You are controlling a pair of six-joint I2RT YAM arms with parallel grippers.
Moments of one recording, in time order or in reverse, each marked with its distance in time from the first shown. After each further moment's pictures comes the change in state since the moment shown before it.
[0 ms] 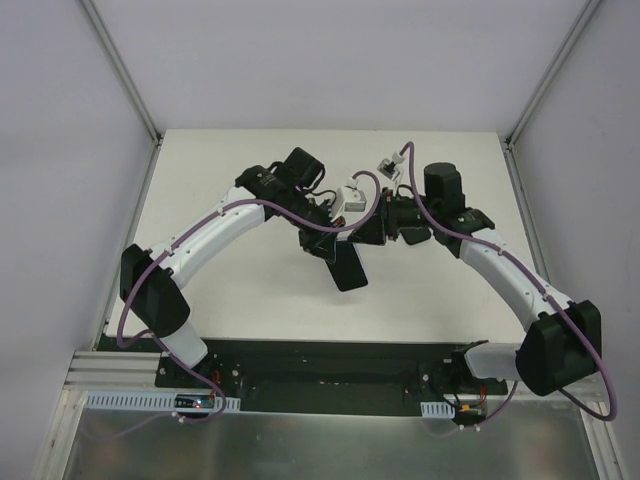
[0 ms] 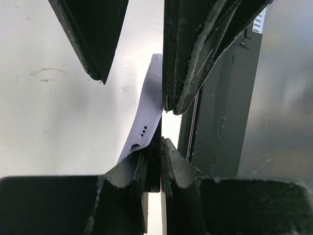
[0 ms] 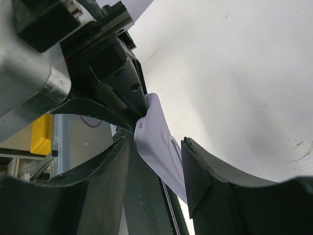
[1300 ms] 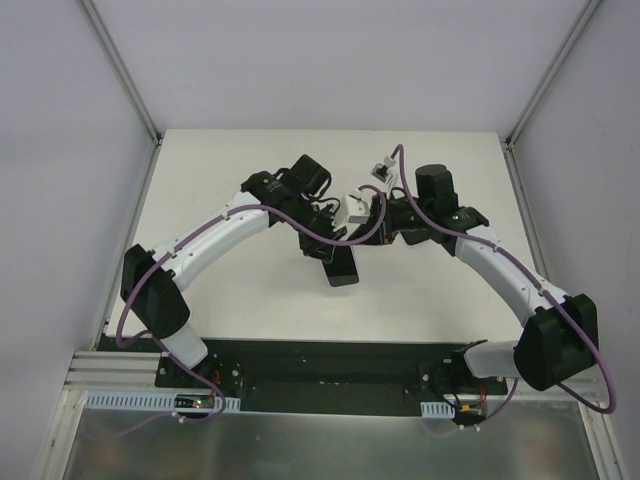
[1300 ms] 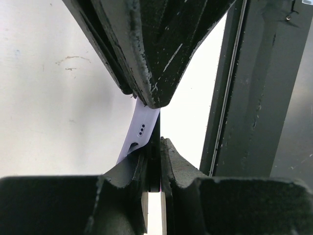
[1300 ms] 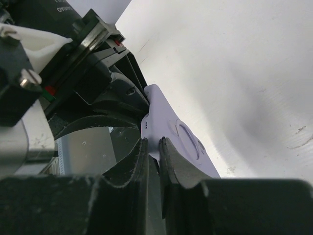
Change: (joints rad) left arm -0.046 -0.003 -0.020 -0.004 -0.142 0.088; right arm 0.024 0.033 0.014 -0.073 0.061 -0.015
